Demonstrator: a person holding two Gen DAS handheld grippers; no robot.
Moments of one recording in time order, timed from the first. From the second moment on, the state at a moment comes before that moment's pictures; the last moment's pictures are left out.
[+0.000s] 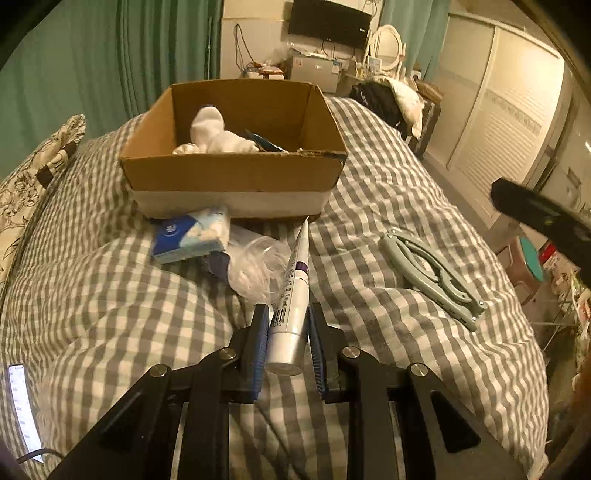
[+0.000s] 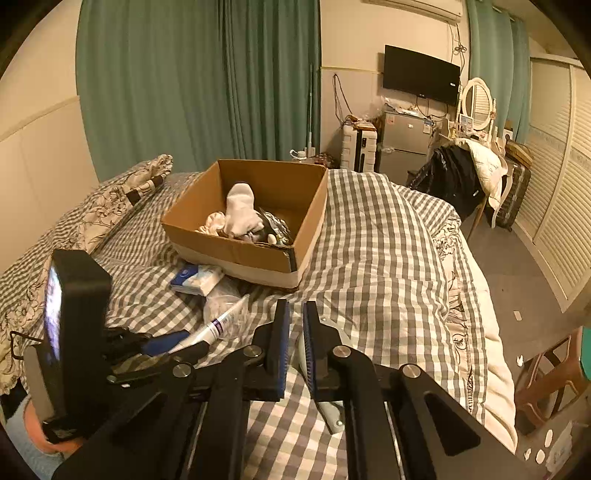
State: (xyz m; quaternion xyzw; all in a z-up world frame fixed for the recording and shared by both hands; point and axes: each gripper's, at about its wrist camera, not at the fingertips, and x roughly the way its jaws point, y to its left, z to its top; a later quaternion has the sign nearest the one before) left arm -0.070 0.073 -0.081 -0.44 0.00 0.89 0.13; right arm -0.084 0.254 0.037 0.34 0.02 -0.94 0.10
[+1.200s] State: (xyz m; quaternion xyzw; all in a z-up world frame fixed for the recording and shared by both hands) left arm -0.088 0.084 -0.086 -0.45 -0.01 0.88 0.14; right arm -0.151 0.272 -0.074 0.47 0.05 -0.88 0.07
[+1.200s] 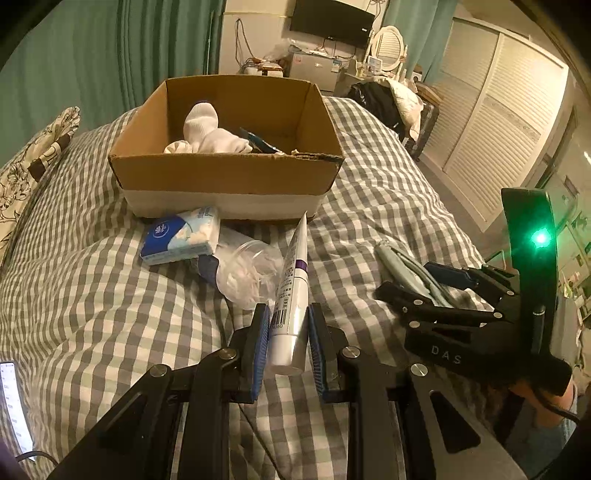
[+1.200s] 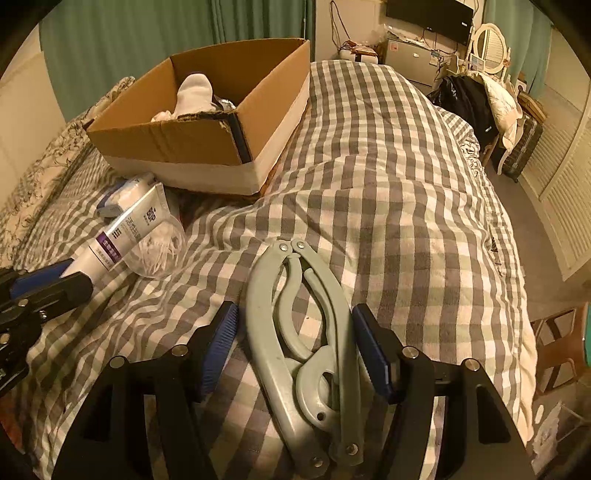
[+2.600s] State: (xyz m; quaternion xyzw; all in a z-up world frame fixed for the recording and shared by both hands) left arm -0.104 0.059 0.022 -0.33 0.01 0.93 0.13; right arm -0.124 0.231 0.058 0.35 0.08 -0.93 0.11
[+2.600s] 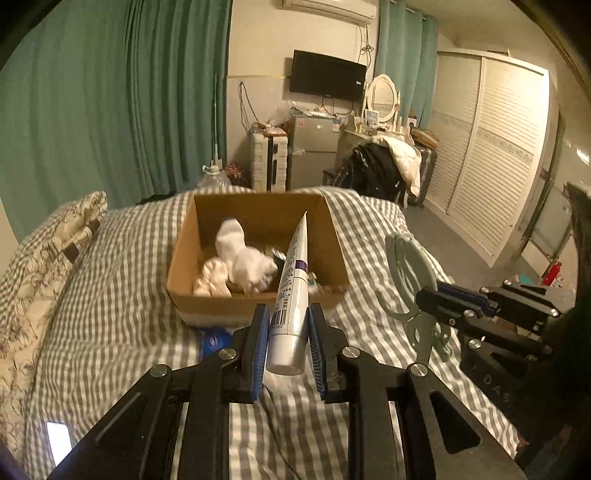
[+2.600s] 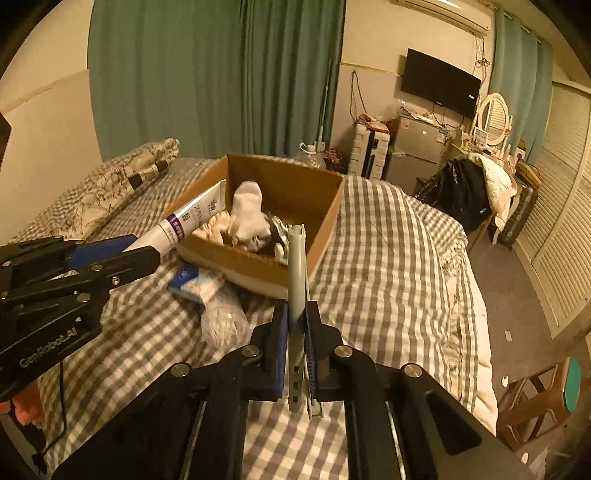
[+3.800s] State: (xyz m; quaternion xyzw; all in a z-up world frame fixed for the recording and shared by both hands) left arm -0.210 0.003 0.007 -0.34 0.03 0.94 0.06; right arm -0.248 0.198 0.112 0.28 0.05 -0.95 0.10
